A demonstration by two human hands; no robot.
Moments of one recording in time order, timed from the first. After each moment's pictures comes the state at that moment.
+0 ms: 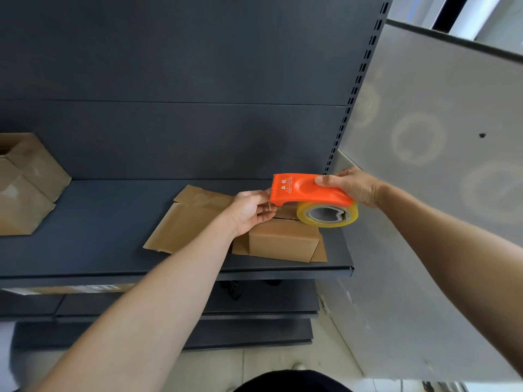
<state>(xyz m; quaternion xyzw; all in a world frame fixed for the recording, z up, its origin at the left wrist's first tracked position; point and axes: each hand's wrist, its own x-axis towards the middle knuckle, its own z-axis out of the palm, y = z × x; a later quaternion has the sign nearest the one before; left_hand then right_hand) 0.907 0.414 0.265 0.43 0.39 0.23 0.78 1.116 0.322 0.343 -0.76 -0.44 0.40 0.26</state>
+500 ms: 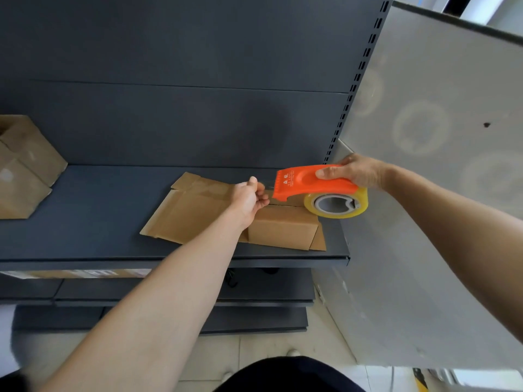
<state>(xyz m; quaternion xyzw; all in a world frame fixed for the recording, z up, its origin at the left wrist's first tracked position) 0.920 0.407 0.248 0.37 0.49 0.35 0.71 1.115 0.317 0.365 -0.78 -0.49 0.37 0.13</state>
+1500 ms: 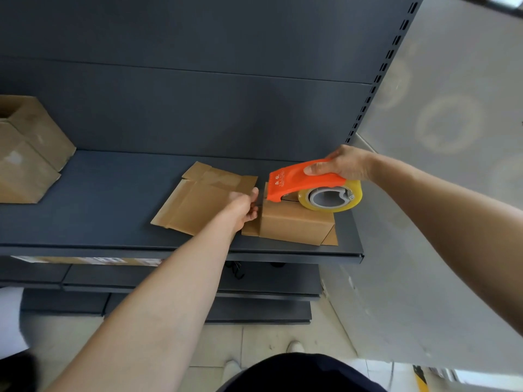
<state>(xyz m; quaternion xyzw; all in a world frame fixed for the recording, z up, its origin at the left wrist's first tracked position) 0.881 0.426 0.213 0.36 0.57 0.25 0.69 1.079 0.357 0.353 -0.78 -0.53 0.33 0.08</state>
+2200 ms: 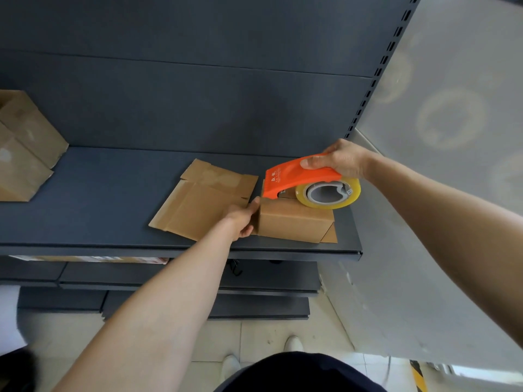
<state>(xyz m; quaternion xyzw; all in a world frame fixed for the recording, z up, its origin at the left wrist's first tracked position) 0.875 0.416 0.190 0.41 0.63 0.12 0.65 1.077 0.361 0.347 -0.78 -0.51 0.34 0.14</state>
